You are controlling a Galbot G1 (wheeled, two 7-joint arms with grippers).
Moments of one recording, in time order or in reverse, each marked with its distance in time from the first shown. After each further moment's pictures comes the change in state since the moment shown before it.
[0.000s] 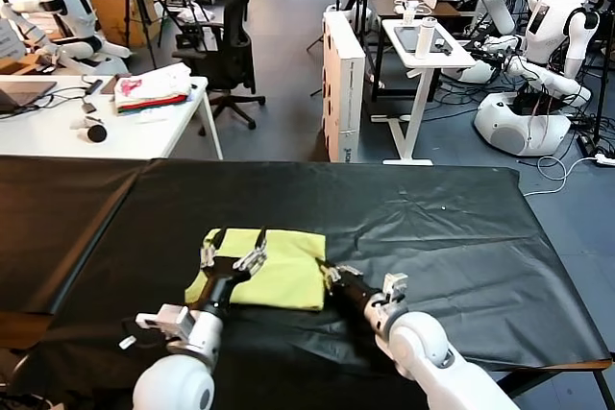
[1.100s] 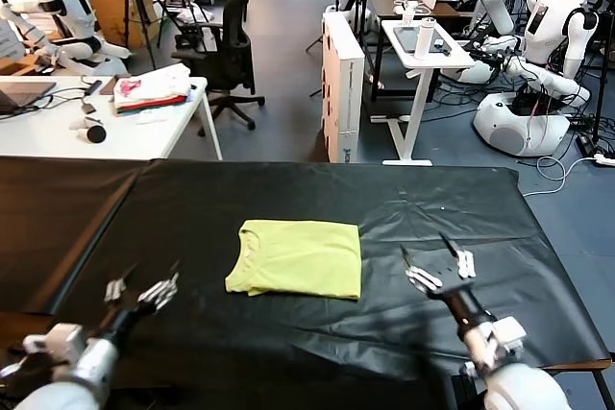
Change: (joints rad) left arm 0.304 0.404 -0.354 -0.049 -0.412 0.071 -0.085; right arm -0.545 -0.165 0.471 0.389 -0.460 0.316 0.096
